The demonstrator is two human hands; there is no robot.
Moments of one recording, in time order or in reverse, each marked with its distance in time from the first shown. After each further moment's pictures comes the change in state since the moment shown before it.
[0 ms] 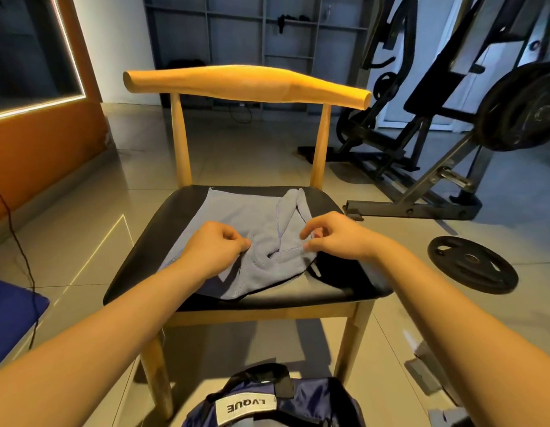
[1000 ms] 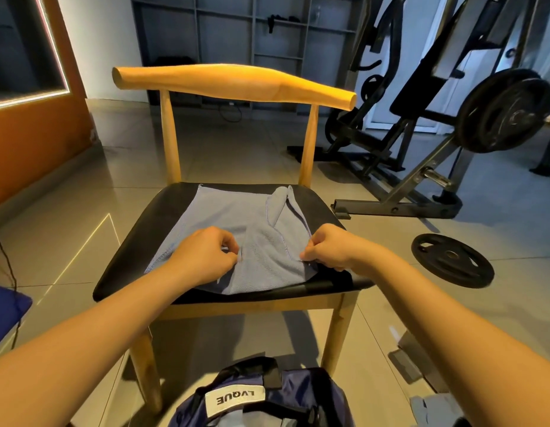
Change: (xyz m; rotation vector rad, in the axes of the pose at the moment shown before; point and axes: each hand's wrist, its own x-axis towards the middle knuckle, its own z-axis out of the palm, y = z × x) left_hand -0.002 -0.016 0.002 0.410 -0.114 0.221; right_hand -0.028 -0.011 0.014 0.085 -0.004 0.344
